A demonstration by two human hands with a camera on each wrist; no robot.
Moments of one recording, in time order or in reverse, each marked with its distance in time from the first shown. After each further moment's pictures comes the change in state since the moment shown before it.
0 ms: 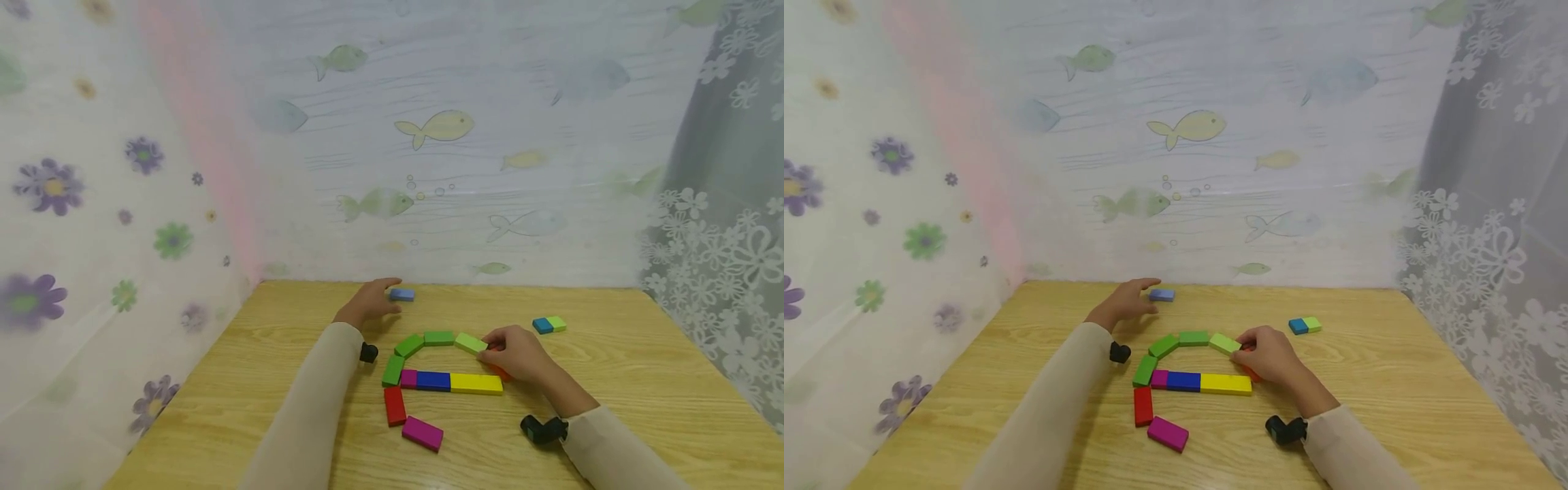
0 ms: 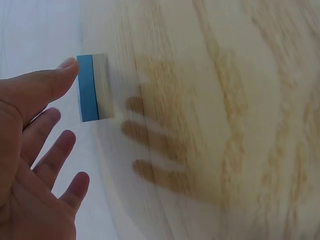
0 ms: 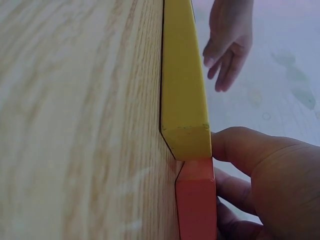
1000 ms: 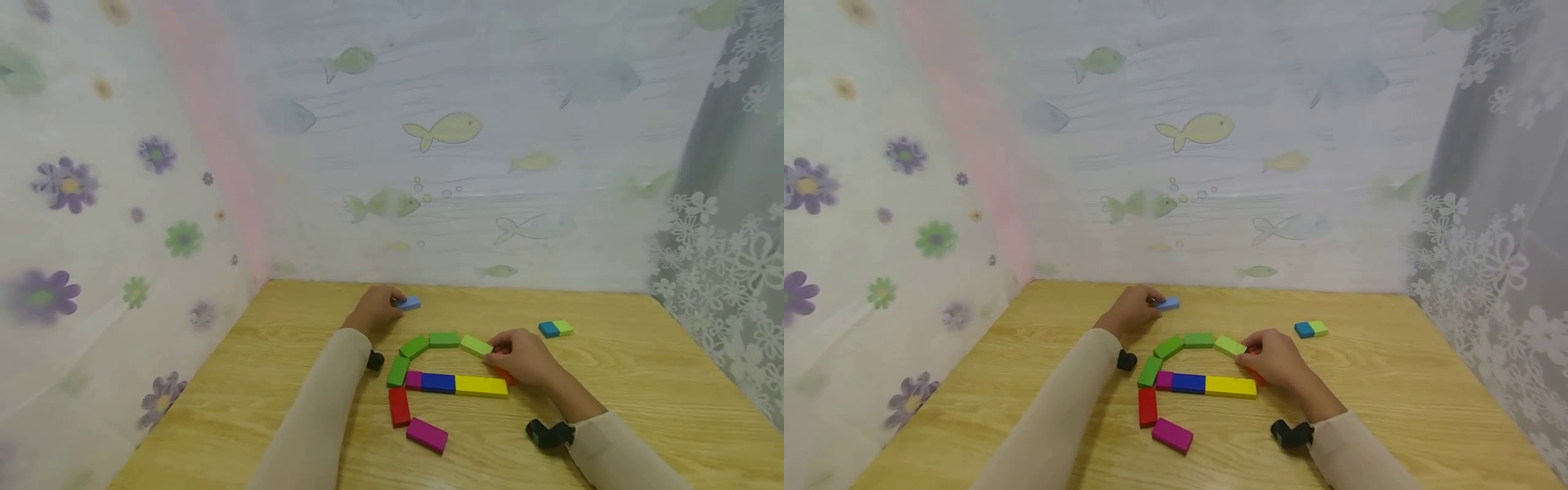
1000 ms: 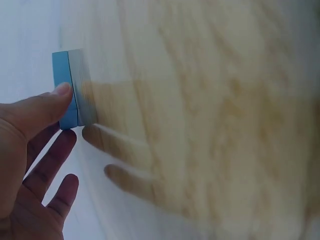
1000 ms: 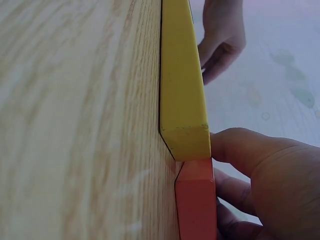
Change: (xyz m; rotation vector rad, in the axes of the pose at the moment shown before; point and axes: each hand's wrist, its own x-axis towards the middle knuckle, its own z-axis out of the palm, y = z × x) left_hand 0.008 -0.017 0.017 0.104 0.114 0.057; right_hand -0.001 0.001 -0.002 -0.001 -0.010 -0.010
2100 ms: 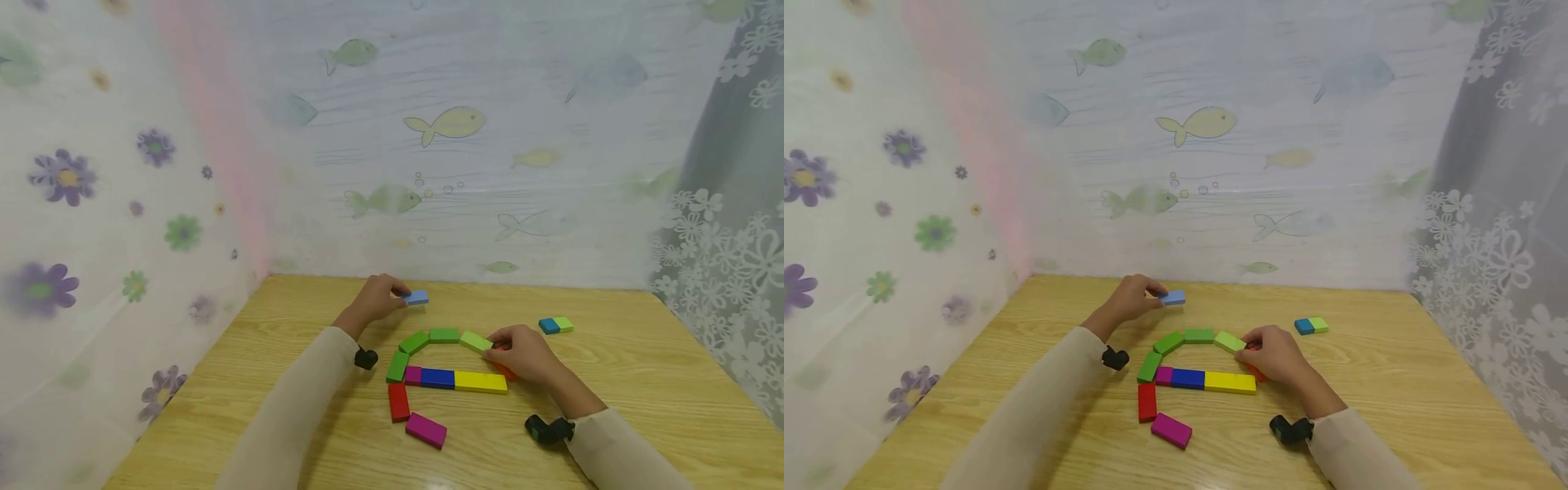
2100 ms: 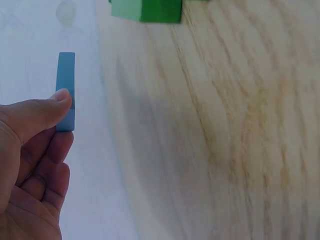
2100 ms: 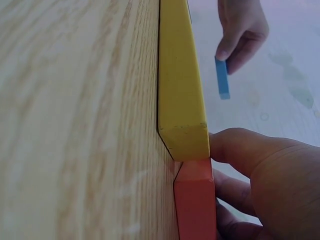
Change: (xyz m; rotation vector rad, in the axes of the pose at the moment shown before) left_hand -0.020 0.029 -0.025 -0.076 0.038 0.100; right_hand 0.001 0.001 0.000 -0.004 0.000 -0.007
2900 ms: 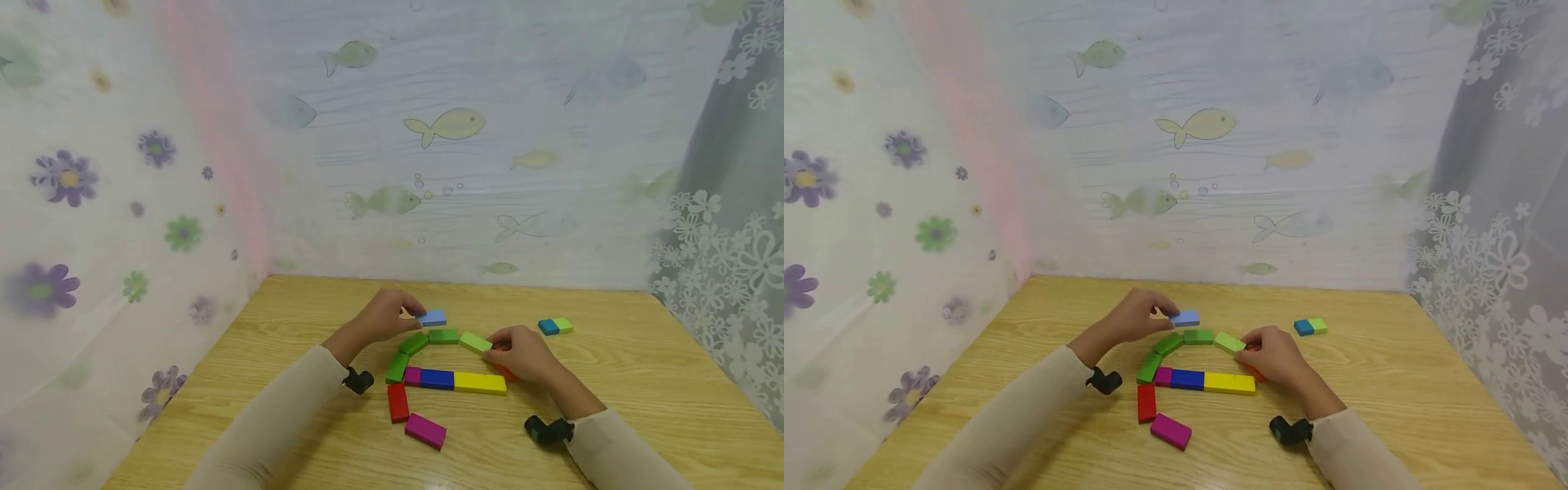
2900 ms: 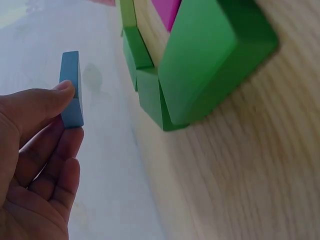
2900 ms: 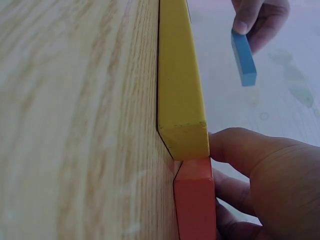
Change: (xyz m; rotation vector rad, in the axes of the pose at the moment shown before) left_hand -0.040 0.039 0.000 0.008 -0.089 0.206; right_hand -0.001 -0.001 -0.001 0.001 -0.006 0.011
